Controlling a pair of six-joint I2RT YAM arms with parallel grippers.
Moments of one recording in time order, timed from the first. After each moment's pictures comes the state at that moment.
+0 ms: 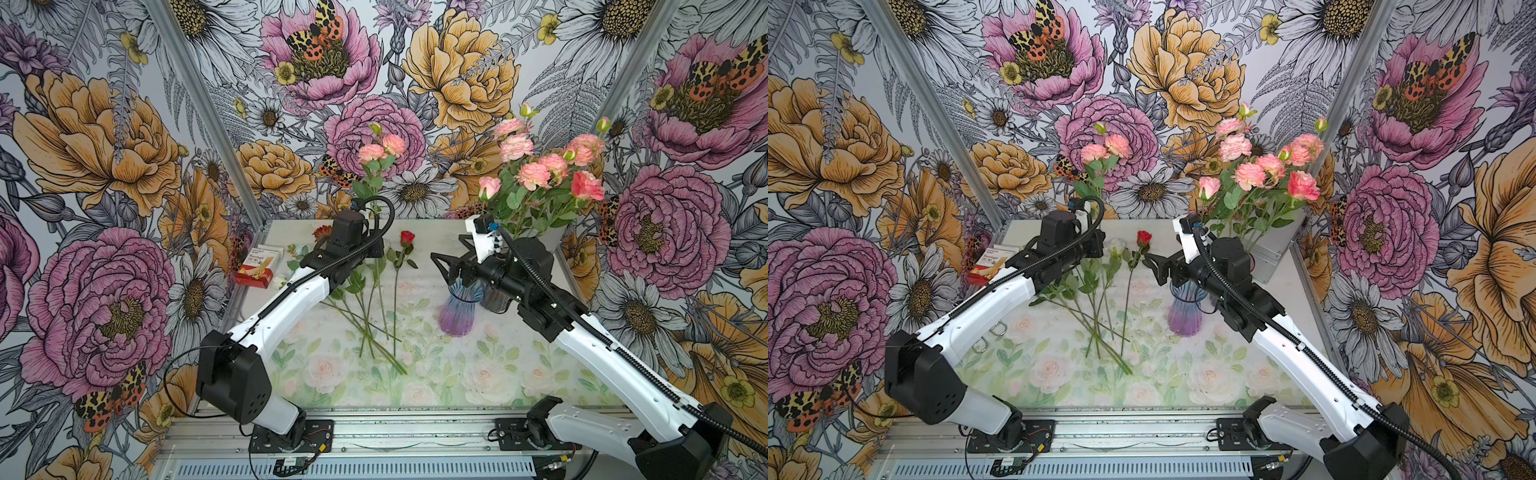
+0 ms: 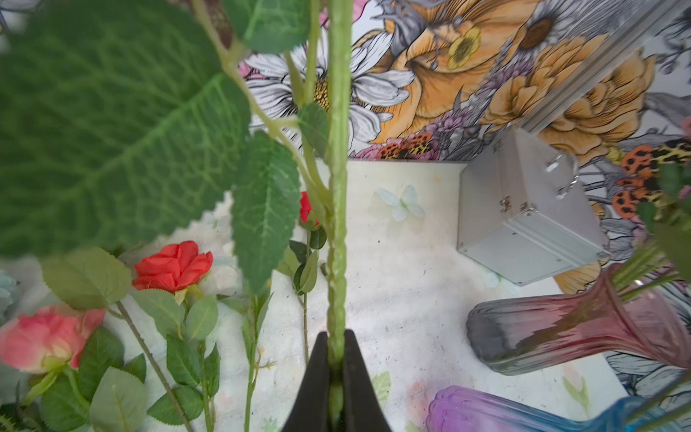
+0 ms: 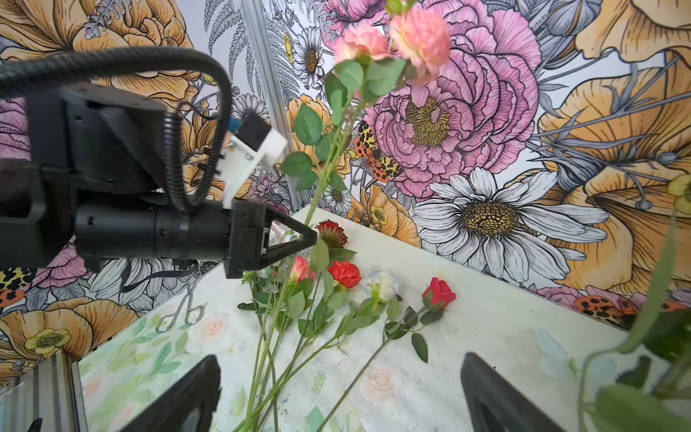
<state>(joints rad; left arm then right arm) -0.48 1.48 1.29 -0.28 -0.02 -0.38 0.53 1.11 1.09 -0.16 -0.20 0.11</state>
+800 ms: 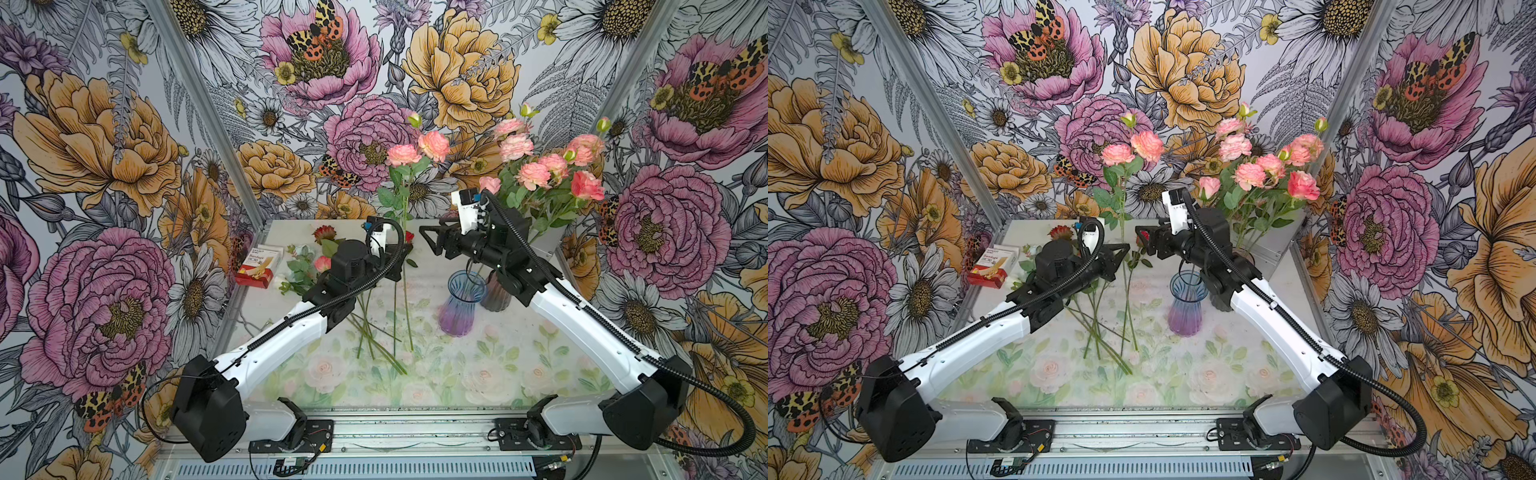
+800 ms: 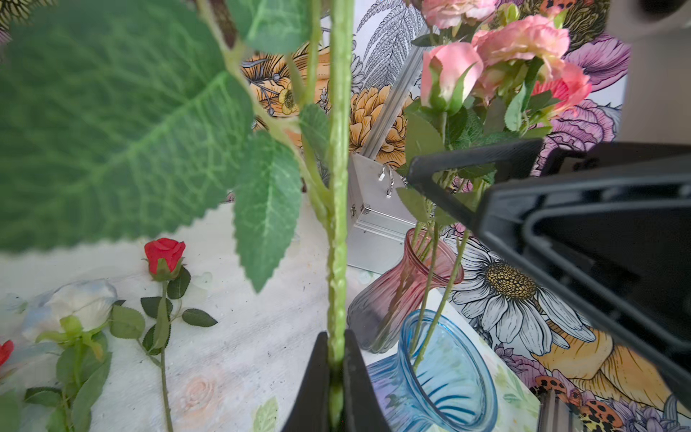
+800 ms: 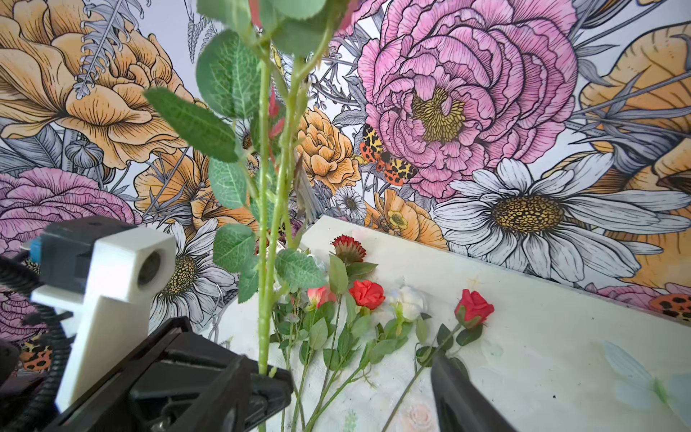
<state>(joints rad) -0.65 1.32 1.03 0.11 0.14 -0.40 0.51 1.37 1.33 -0.17 -0.29 0.26</state>
